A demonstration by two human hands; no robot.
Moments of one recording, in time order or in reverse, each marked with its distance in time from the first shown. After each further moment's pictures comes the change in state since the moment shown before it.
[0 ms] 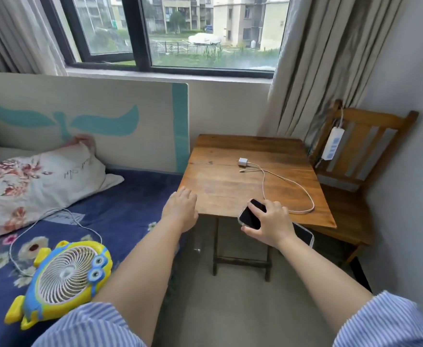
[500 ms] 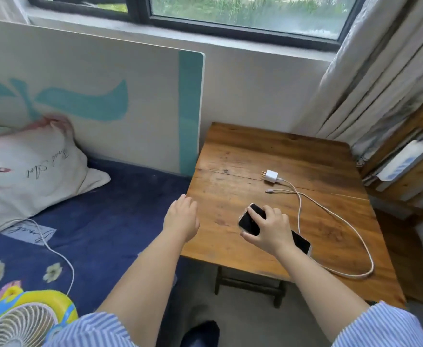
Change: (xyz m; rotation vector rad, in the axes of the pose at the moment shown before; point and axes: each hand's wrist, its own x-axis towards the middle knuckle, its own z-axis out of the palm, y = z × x) left_hand 0.261 -0.100 0.095 -0.127 -0.143 -0.125; right_hand 0.280 0.007 0.099 0.001 -0.183 -0.018
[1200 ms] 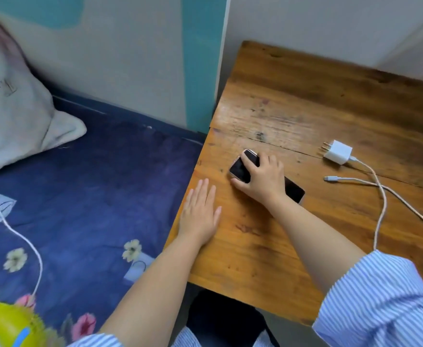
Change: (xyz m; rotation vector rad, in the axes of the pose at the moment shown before) left_hand 0.143 -0.028 0.175 -0.200 -0.066 -0.090; right_hand 0.242 -0.019 0.142 0.061 -0.038 -0.065
